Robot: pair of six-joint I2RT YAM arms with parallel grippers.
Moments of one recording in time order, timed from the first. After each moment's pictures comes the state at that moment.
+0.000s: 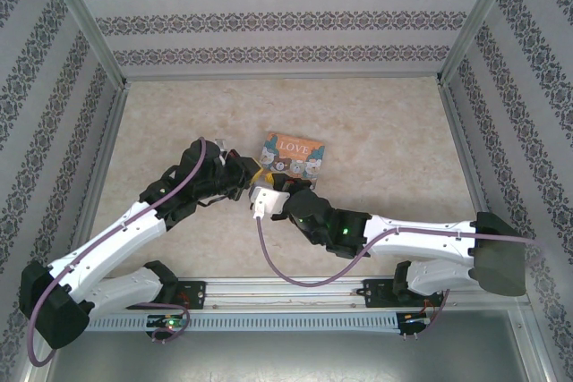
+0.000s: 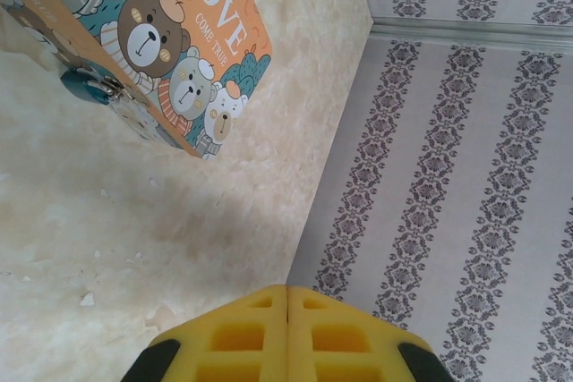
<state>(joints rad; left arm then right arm) -0.62 1.03 0.83 -0.29 0.22 -1.49 1.23 1.27 0.76 0.23 0.60 -0.71</state>
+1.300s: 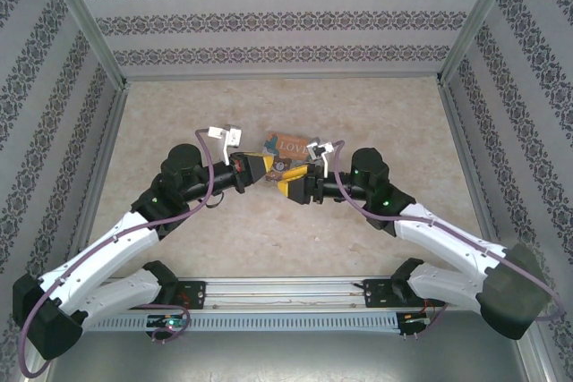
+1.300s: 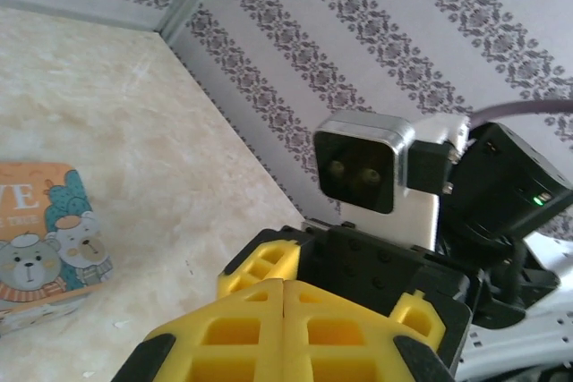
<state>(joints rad) -0.63 0.94 0.78 0.04 0.43 -0.66 0.67 1.08 0.63 0.34 -0.75 0.65</state>
